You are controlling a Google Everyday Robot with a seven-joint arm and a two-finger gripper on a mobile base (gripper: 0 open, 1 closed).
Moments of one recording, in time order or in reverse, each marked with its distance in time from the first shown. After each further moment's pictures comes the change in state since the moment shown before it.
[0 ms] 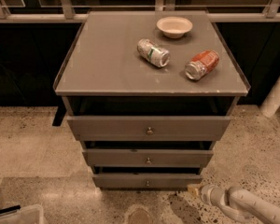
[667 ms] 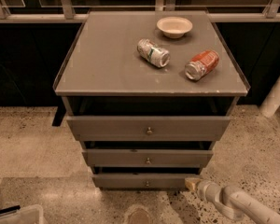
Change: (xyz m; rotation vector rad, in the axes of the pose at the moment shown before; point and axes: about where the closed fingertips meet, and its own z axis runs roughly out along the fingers) arm -0.028 -0.014 0.027 0.050 -0.112 -0.019
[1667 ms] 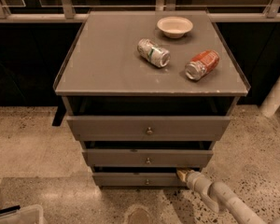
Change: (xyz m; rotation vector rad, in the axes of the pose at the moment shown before) arm -0.030 0.001 0.065 0.009 -0.173 -0.102
